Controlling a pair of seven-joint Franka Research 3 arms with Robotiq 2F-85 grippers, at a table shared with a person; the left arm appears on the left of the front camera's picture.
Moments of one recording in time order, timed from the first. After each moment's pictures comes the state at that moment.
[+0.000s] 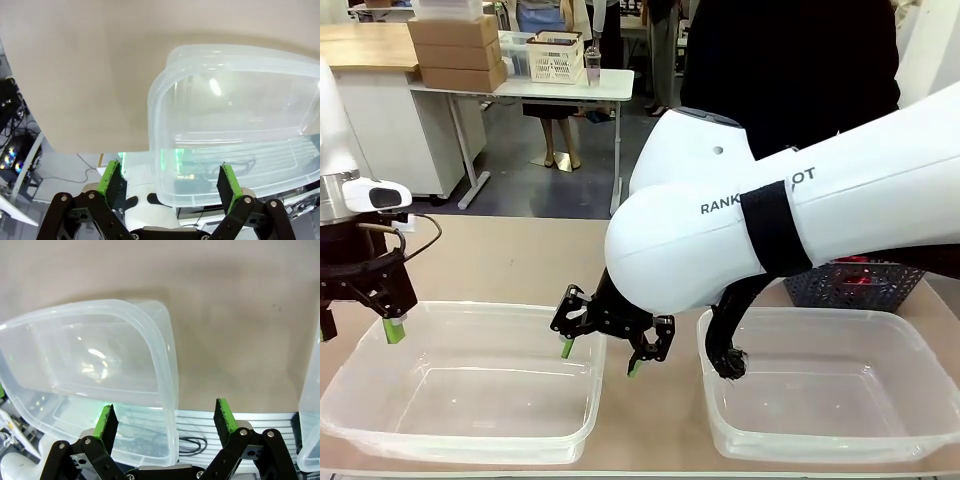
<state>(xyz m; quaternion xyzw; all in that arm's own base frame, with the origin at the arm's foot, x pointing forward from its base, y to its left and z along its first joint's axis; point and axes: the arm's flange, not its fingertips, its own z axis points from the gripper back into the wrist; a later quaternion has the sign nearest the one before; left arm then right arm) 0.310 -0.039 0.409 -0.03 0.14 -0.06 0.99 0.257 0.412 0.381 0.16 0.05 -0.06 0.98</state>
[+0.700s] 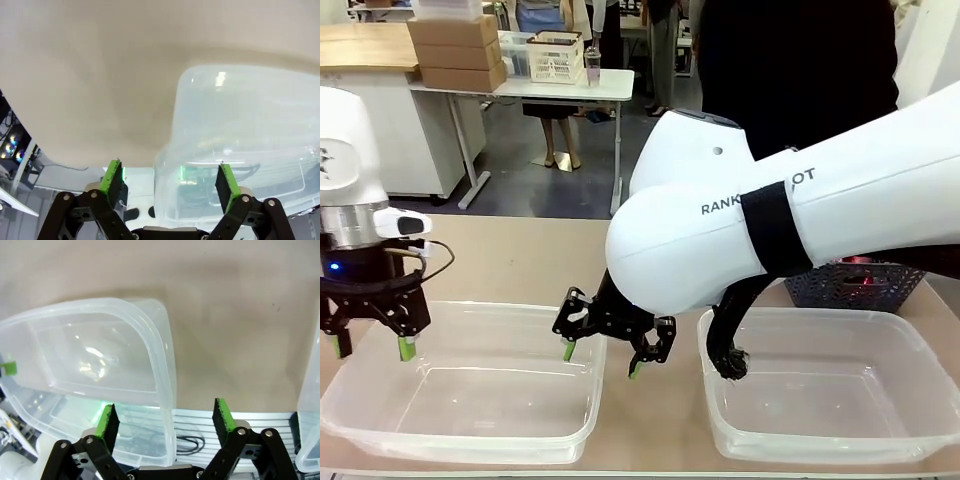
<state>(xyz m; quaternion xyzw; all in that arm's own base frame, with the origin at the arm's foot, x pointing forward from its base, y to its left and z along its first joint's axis) 0.331 -0.040 0.356 -0.02 0.18 -0.05 0.98 0.255 0.412 0.379 0.15 0.05 -0.06 0.99</state>
